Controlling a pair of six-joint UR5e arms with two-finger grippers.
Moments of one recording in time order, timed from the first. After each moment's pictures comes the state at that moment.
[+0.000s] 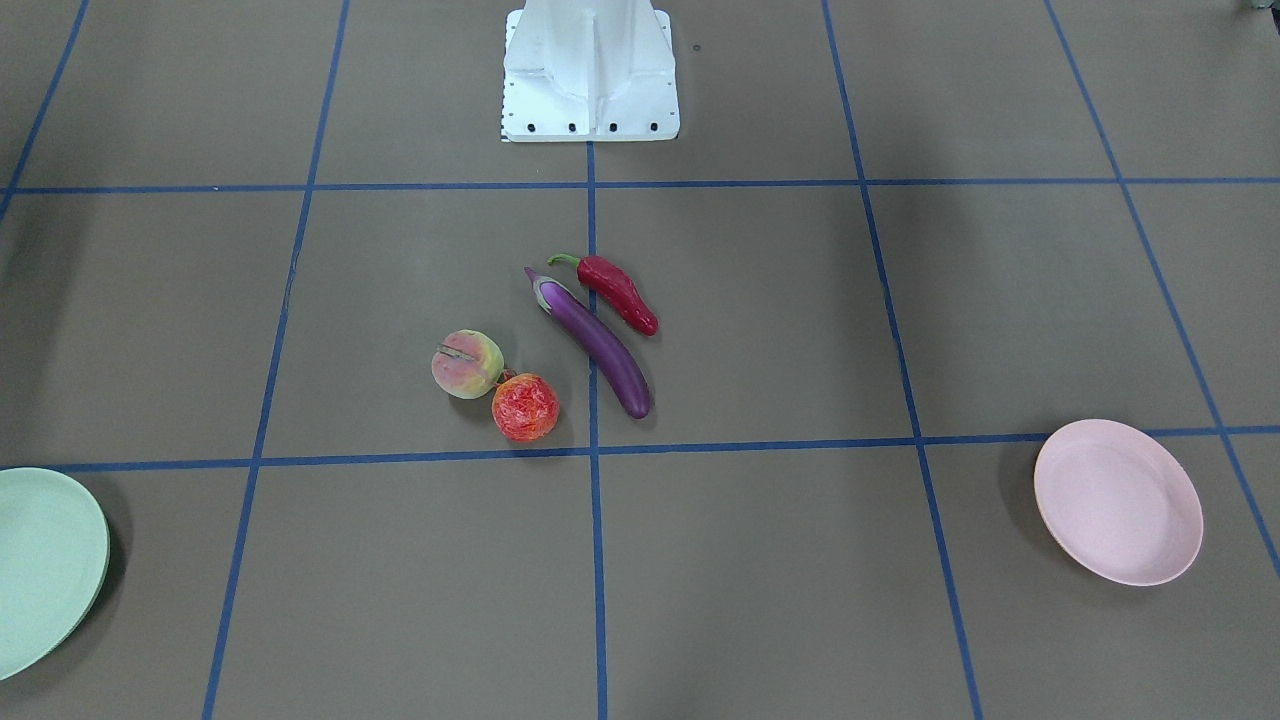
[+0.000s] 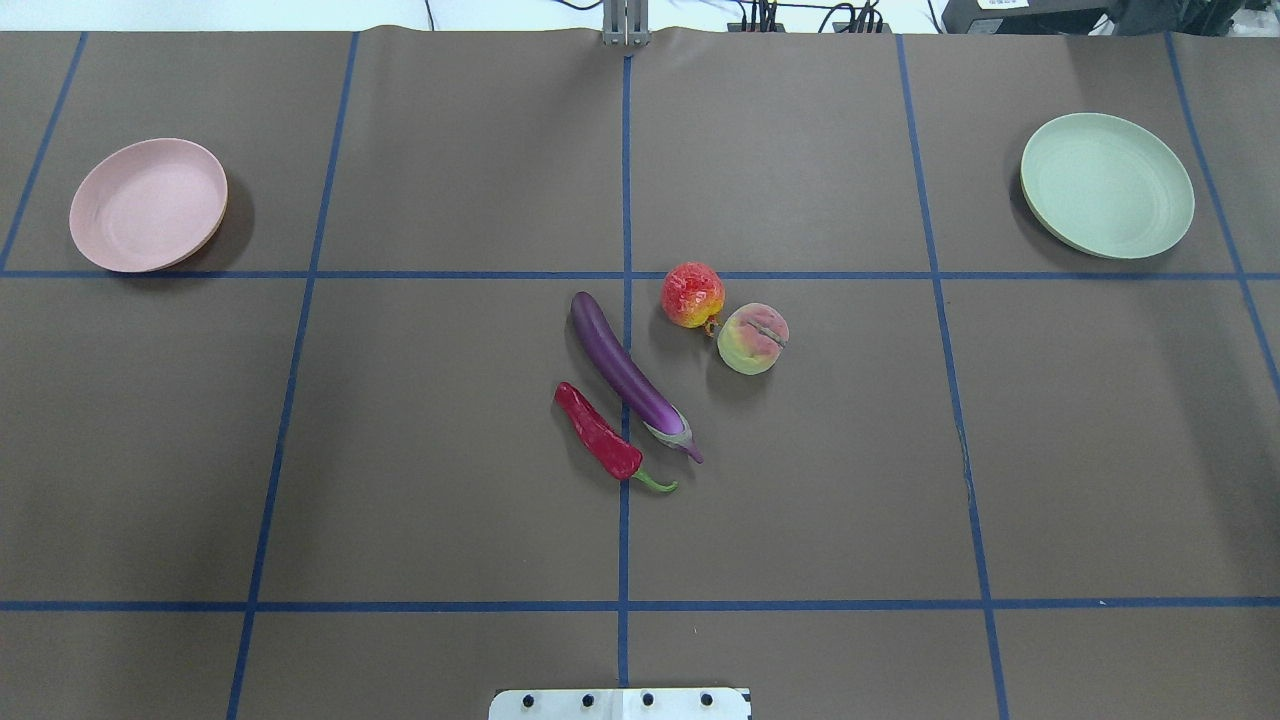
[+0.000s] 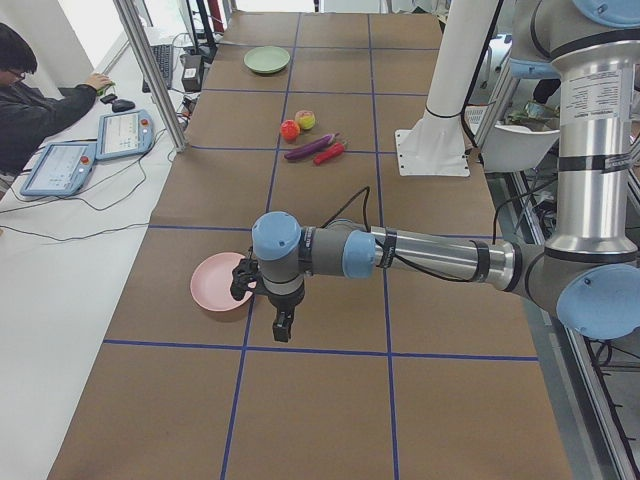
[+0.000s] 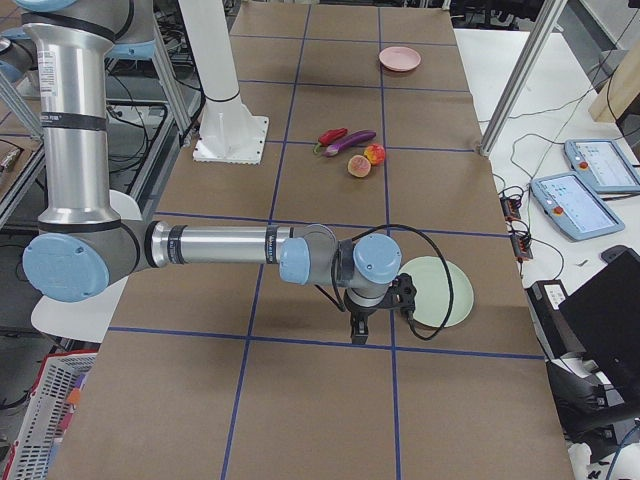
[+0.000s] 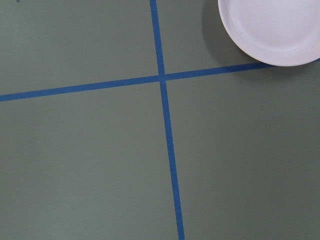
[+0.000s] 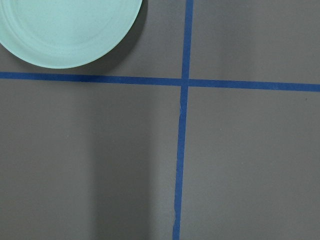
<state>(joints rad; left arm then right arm) -1.54 -1.49 -1.77 -1.49 -2.34 0.07 1.56 -1.59 1.63 -1.65 2.41 -0.06</state>
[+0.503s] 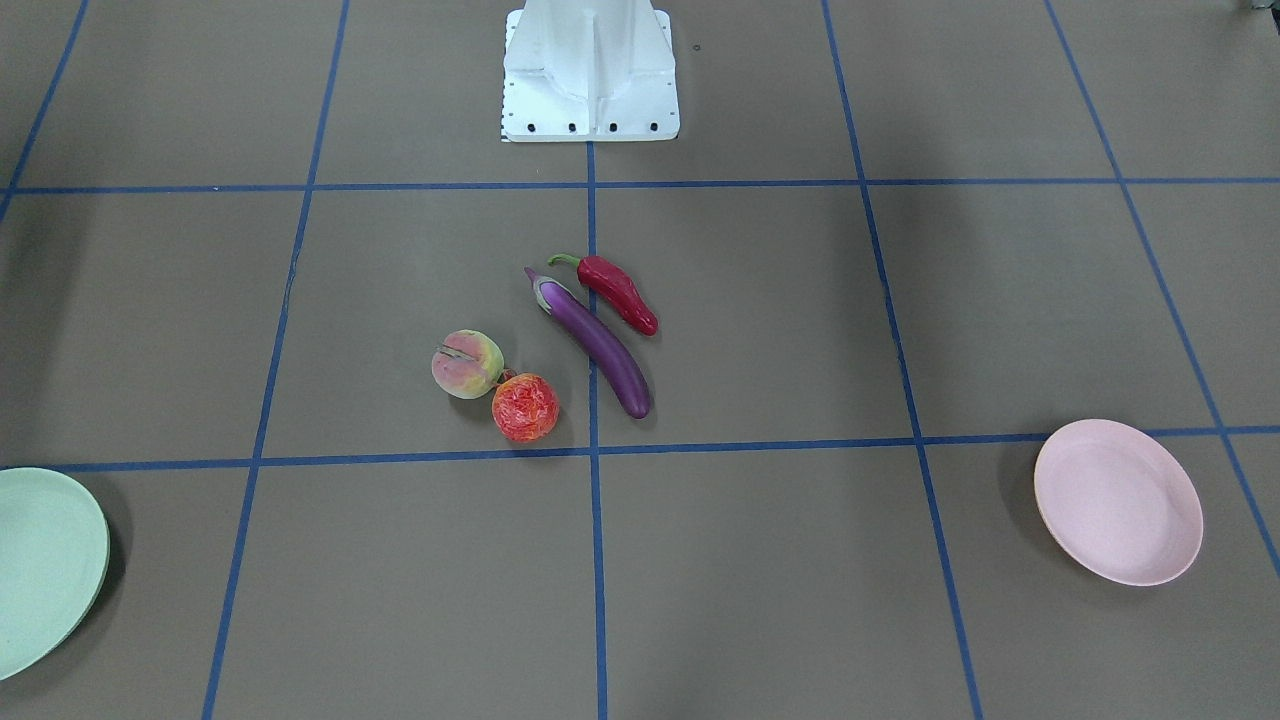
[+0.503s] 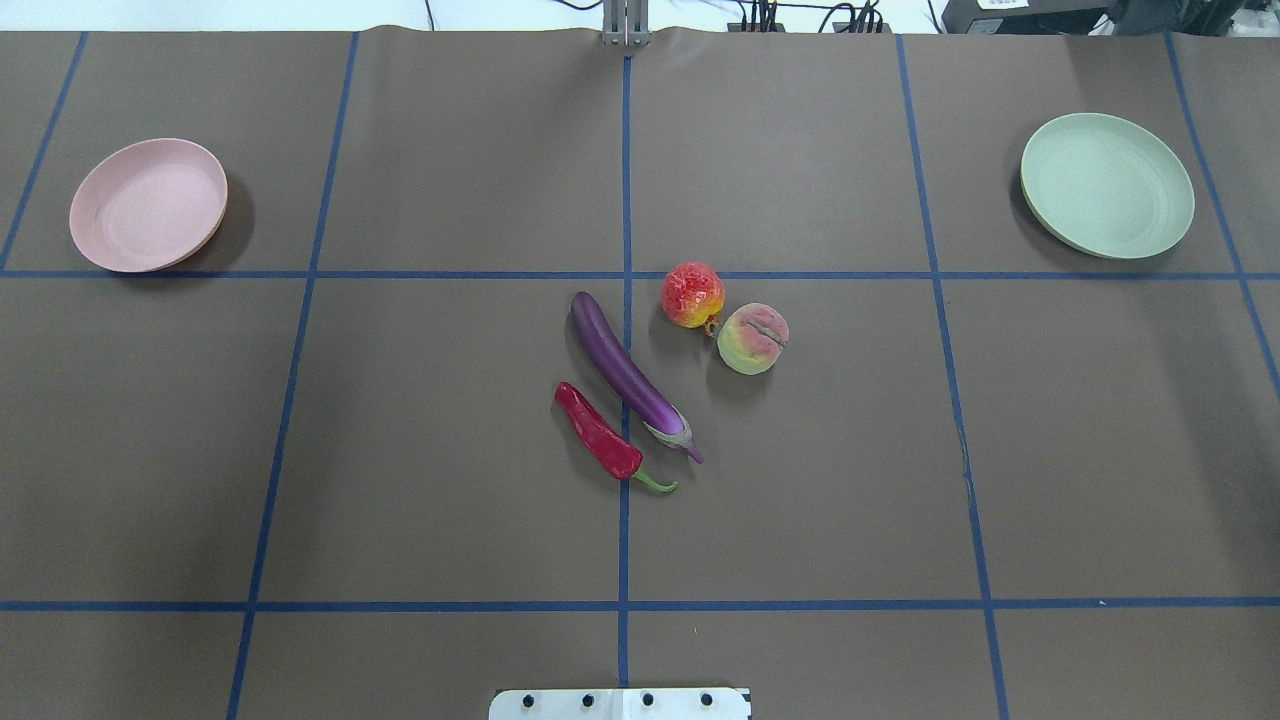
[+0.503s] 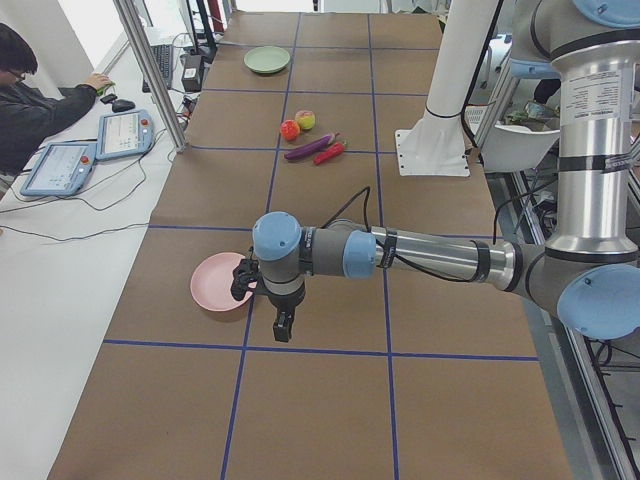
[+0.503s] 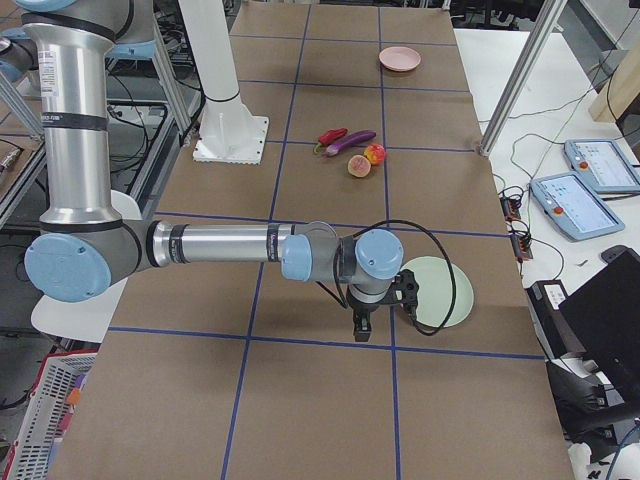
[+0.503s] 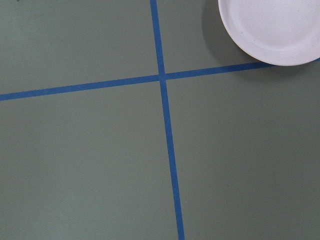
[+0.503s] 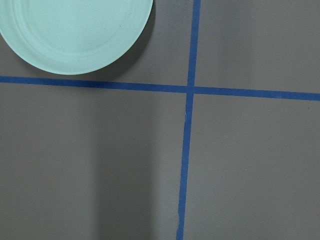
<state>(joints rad) -1.54 -1.50 -1.78 -1.49 -2.34 0.07 1.56 -1.58 1.64 -1.65 2.41 -0.06</state>
